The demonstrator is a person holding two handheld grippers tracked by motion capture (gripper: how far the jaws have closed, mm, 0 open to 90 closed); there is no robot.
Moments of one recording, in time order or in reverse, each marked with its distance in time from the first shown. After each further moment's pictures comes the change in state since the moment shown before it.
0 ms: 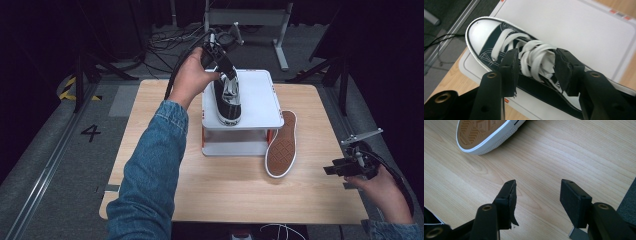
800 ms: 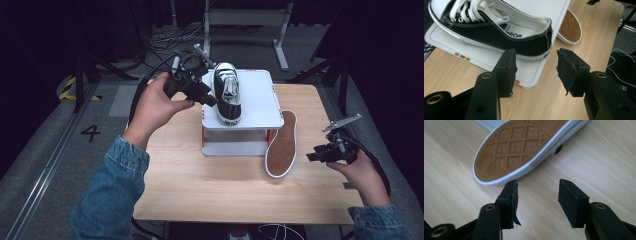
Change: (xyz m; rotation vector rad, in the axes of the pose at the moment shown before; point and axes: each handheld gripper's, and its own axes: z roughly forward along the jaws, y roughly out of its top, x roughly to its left) left arm -0.053 -0.099 -0.061 -0.097 -0.115 0.082; right arm 0.017 0.052 0.015 -0.050 0.043 -0.103
